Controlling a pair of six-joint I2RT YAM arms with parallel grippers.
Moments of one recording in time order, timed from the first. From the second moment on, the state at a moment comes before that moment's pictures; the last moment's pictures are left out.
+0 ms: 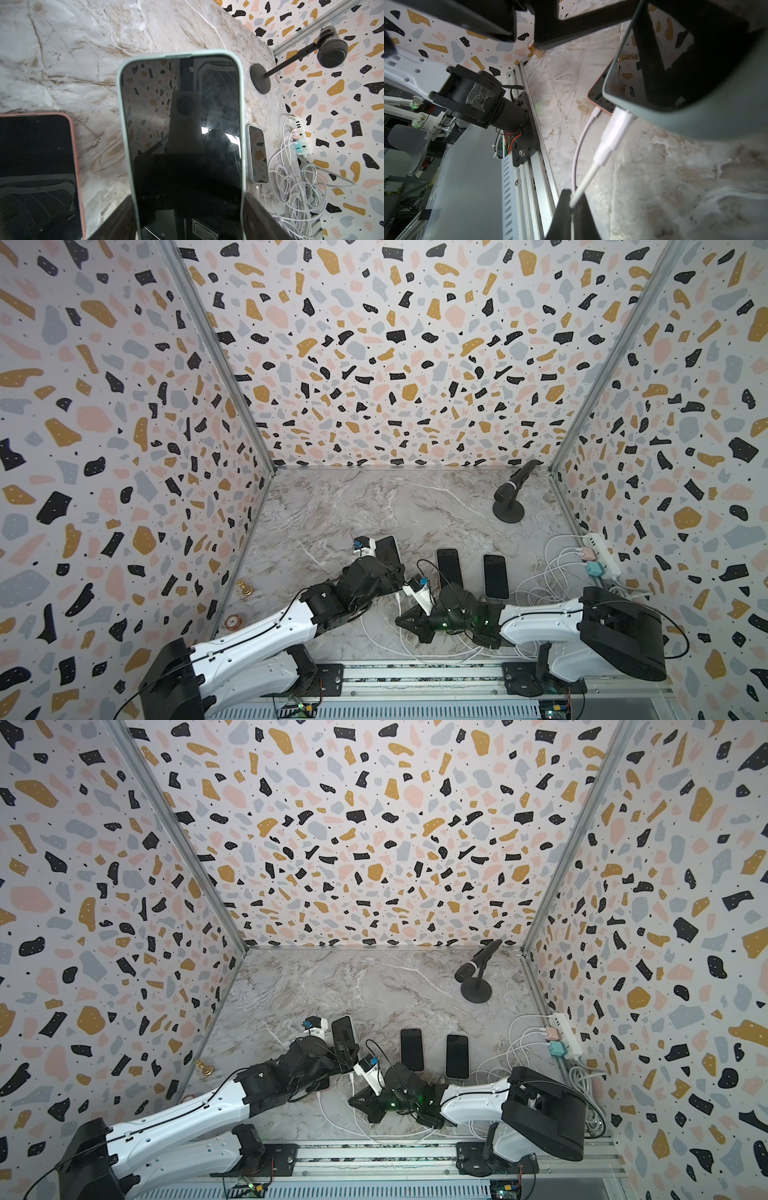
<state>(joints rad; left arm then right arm) -0.90 1.00 0.61 -0.27 -0.23 -0.96 1.17 1.43 0.44 0.53 -0.31 0.54</state>
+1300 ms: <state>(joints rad) -0.90 1.52 0.81 -0.37 -0.29 -0.86 1.15 0.82 0.59 -0.61 0.43 0.72</state>
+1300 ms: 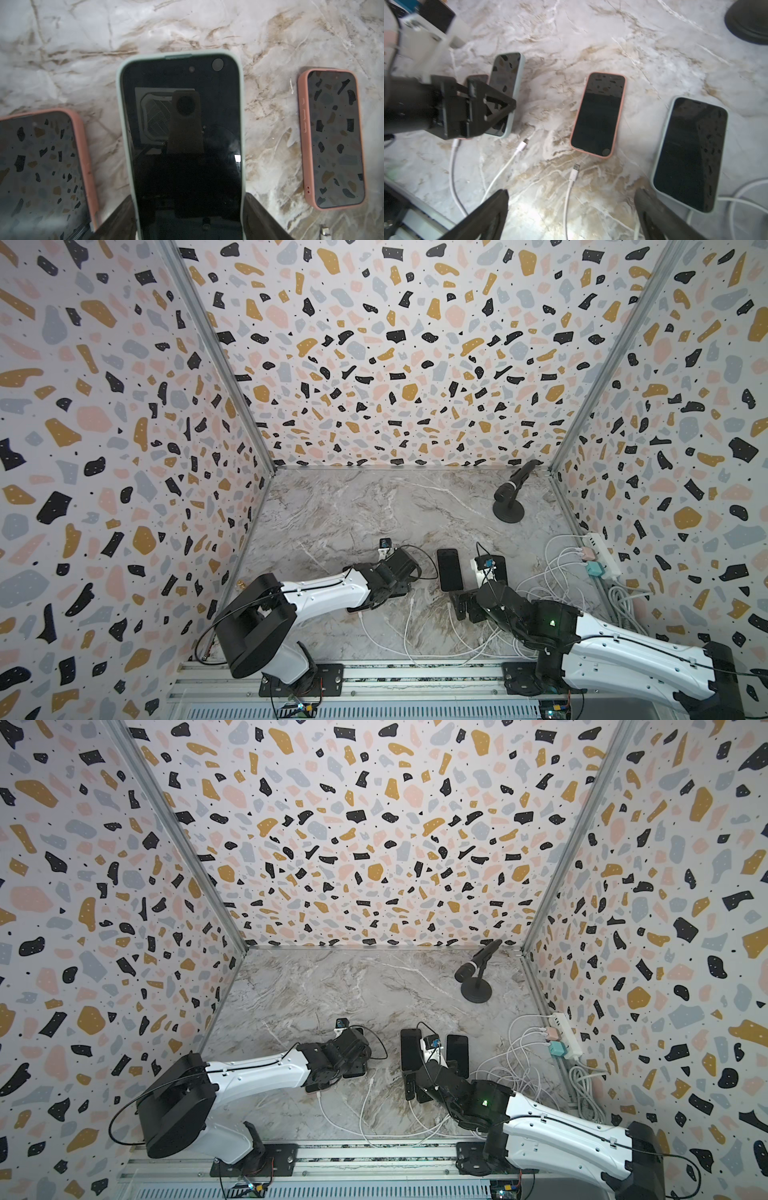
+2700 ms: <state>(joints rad) -0.71 1.00 0.61 -0.81 -0.39 -0.86 1.17 1.09 0.73 -0.72 0.46 0.75</state>
